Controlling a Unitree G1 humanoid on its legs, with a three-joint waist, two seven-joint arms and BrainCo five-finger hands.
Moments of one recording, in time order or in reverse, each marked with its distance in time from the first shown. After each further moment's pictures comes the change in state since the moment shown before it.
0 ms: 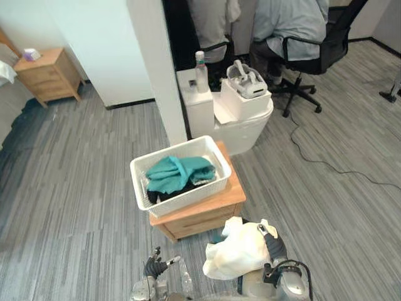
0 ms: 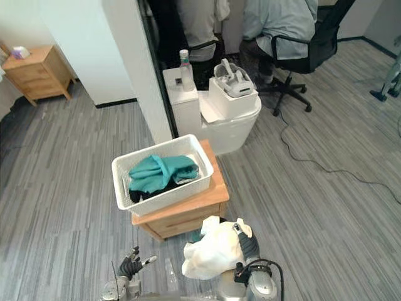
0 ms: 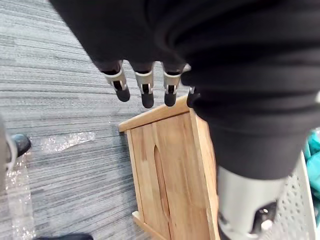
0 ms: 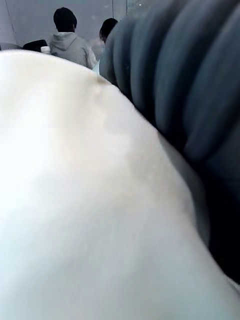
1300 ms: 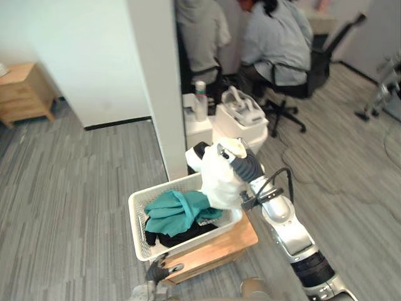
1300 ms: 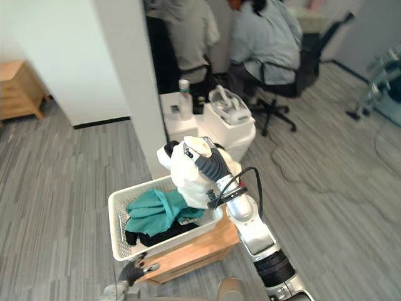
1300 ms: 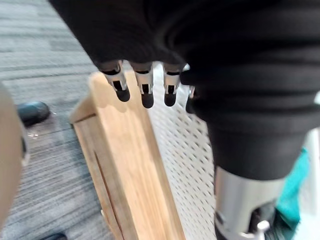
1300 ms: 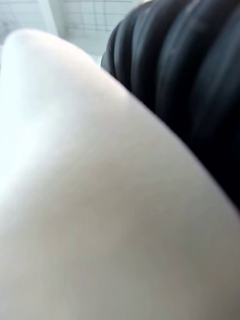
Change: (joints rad) left arm -0.002 0.118 0.023 0.067 -0.033 0.019 -0.056; right arm -0.592 -0.135 0.344 -0.384 -0.145 -0.022 0.027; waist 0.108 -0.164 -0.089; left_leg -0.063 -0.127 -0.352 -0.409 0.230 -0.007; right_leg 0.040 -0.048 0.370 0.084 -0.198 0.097
